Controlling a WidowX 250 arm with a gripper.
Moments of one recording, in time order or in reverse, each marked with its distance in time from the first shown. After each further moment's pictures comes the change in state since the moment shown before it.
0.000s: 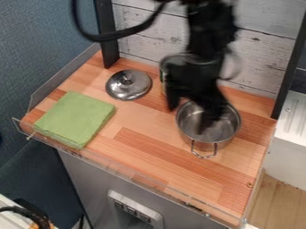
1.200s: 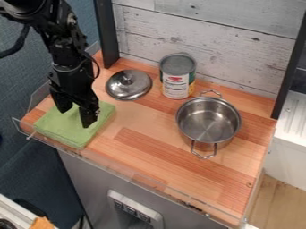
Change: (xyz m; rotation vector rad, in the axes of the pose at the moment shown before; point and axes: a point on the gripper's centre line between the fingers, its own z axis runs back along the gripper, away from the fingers) arm -0.079 0.159 -0.061 0.045 0.075 0.125
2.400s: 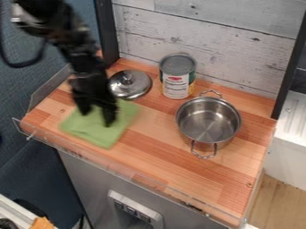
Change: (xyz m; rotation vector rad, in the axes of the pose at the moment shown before) arm 0.043 -0.065 -0.016 -0.143 -0.099 -0.031
